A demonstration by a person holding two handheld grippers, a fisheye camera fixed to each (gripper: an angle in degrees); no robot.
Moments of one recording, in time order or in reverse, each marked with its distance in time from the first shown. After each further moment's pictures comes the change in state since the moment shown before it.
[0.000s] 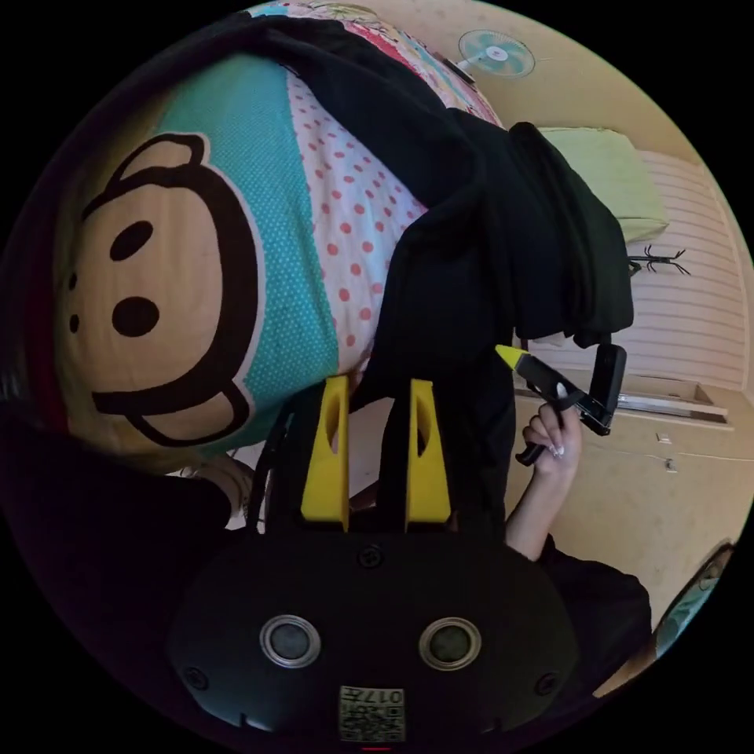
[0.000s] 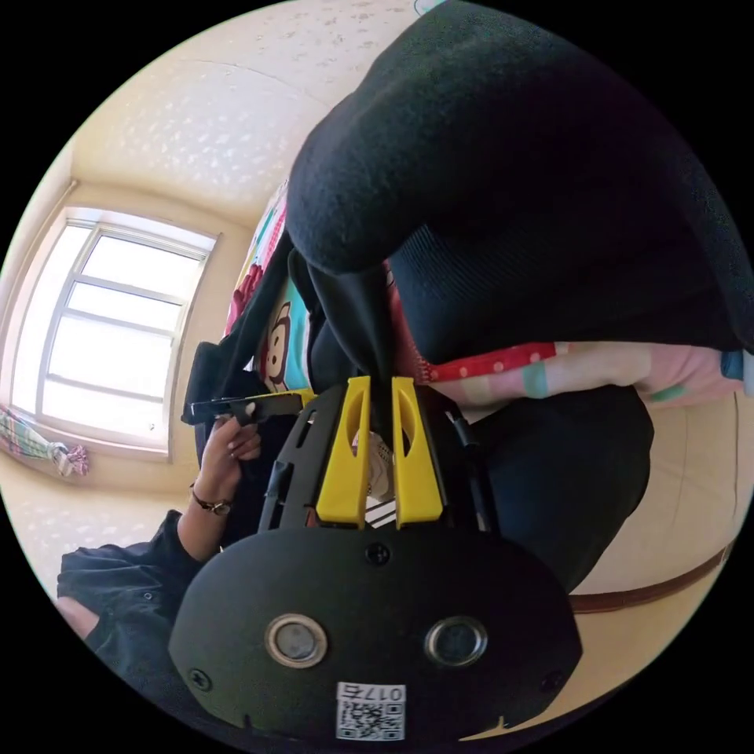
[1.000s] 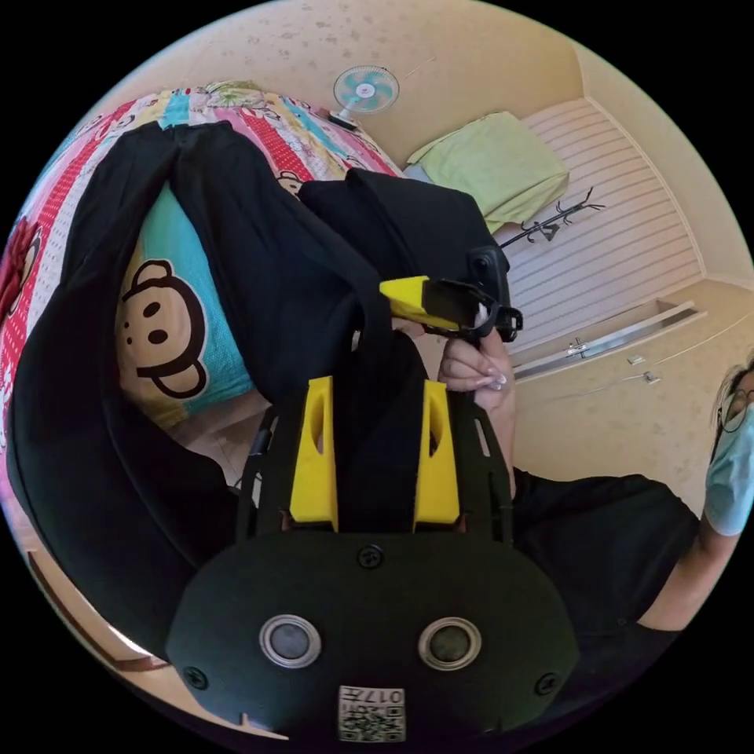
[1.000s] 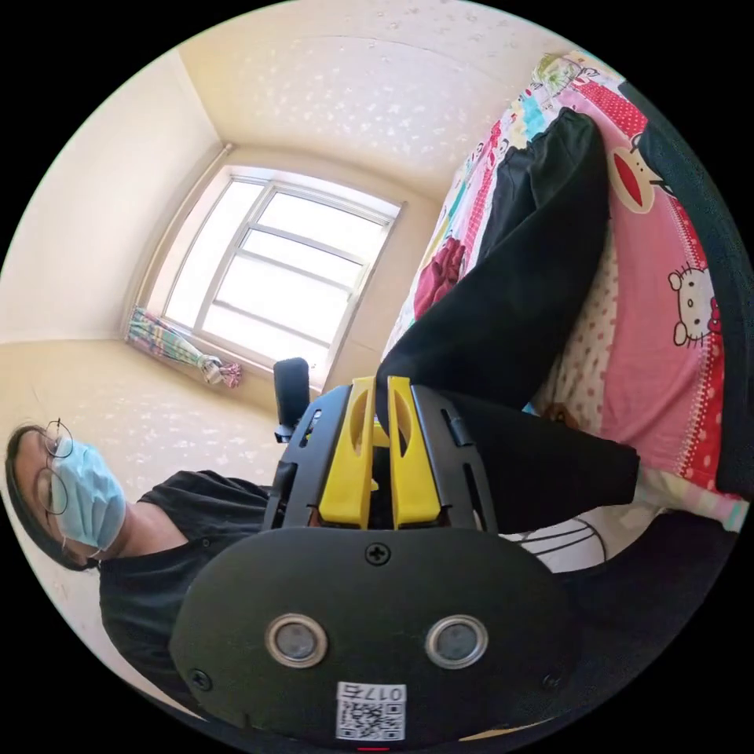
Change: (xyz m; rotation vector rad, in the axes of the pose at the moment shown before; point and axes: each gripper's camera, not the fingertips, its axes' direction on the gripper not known) left arm 0.055 0.181 -0.063 0.211 0.075 0.282; right arm -0.091 0.012 -0.063 -0.096 -0.644 -0.292
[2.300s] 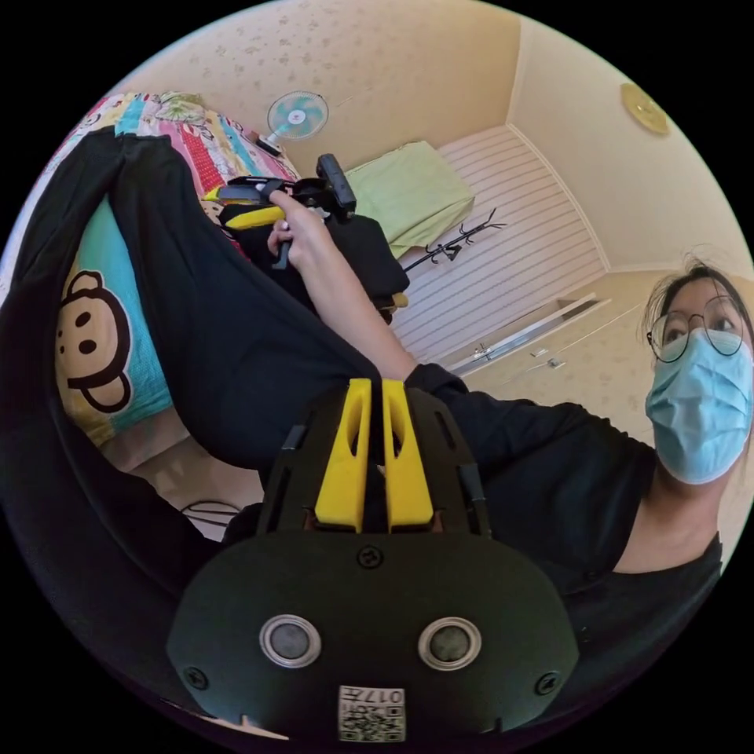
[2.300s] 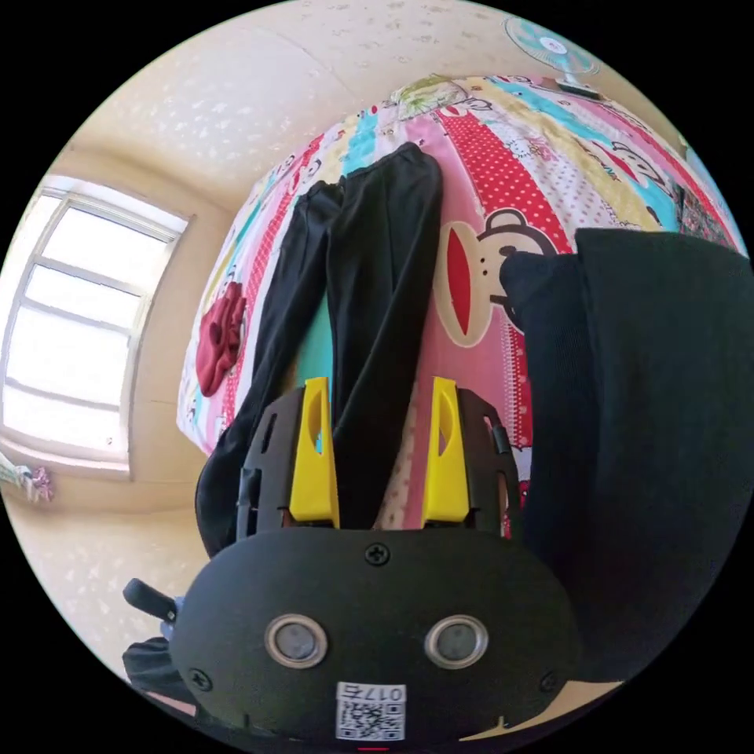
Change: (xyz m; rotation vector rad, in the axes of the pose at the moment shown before) left arm 0.024 -0.004 -0.238 0.108 0.367 0.116; right arm 0.161 -0.234 0.068 -0.033 0.857 0.262
